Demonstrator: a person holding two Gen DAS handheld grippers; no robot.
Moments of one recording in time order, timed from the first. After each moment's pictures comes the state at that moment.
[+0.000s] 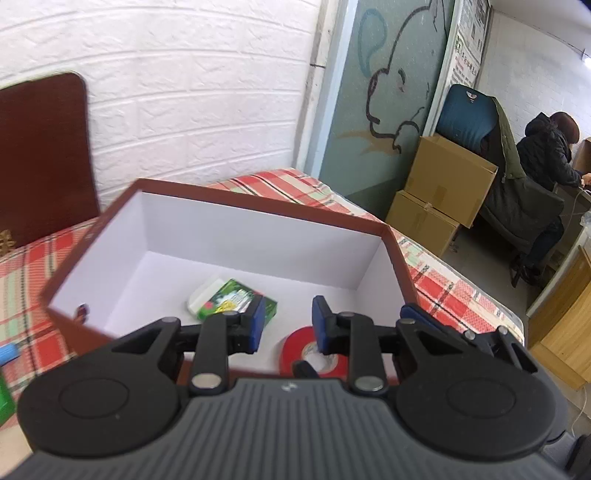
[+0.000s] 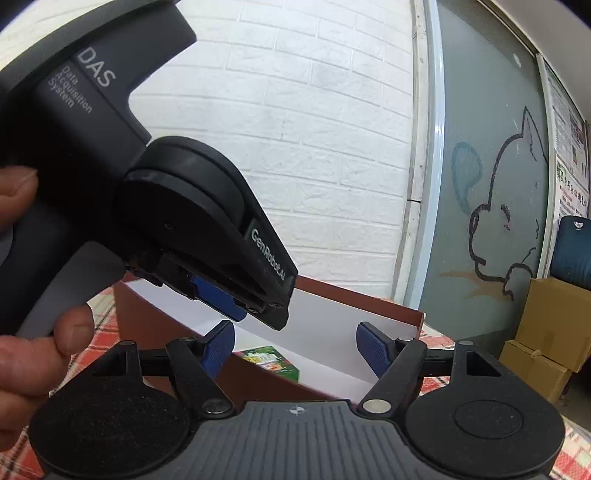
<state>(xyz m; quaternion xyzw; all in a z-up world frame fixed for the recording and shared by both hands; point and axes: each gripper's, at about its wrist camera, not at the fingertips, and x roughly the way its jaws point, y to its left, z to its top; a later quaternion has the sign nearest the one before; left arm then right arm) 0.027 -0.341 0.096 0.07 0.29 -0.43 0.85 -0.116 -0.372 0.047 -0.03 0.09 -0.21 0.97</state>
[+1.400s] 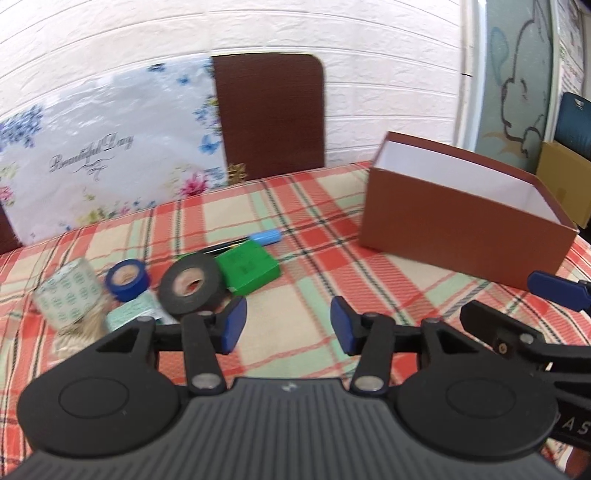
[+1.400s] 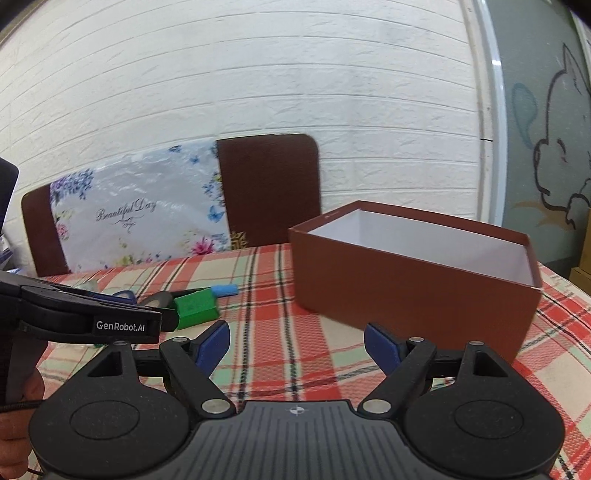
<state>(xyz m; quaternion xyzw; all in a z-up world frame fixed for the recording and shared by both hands) 0.008 -0.123 0.062 0.09 0.27 -0.23 0.93 -0.119 -0.246 0.061 0.06 0.18 -0.11 0.98</state>
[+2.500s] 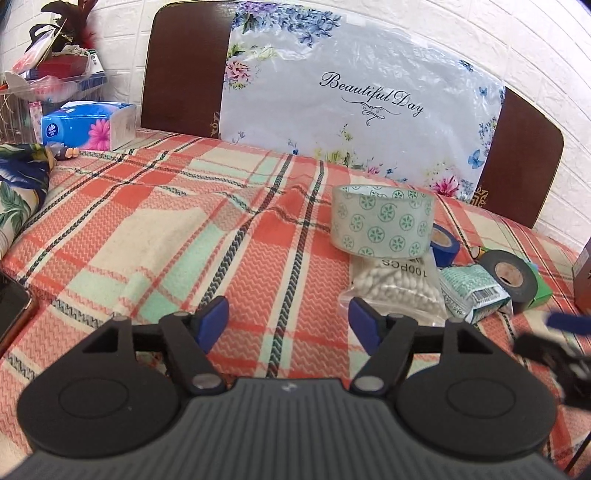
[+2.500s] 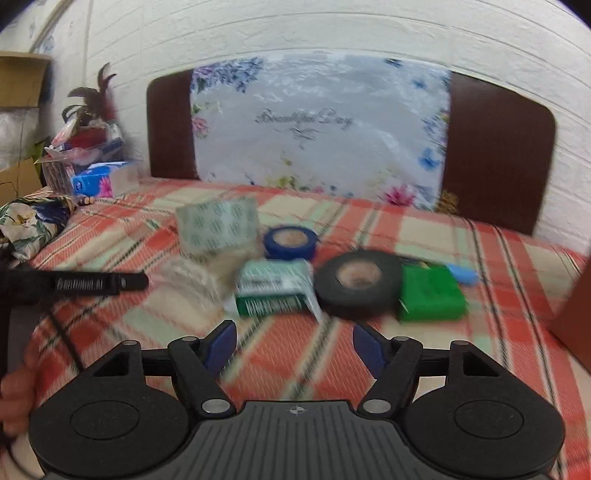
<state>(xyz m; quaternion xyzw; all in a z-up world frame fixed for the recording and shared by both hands) 0.072 0.108 -0.009 -0.09 0.27 -0.02 0.96 0.030 -0.093 0.020 -0.04 0.26 0.12 0.96</state>
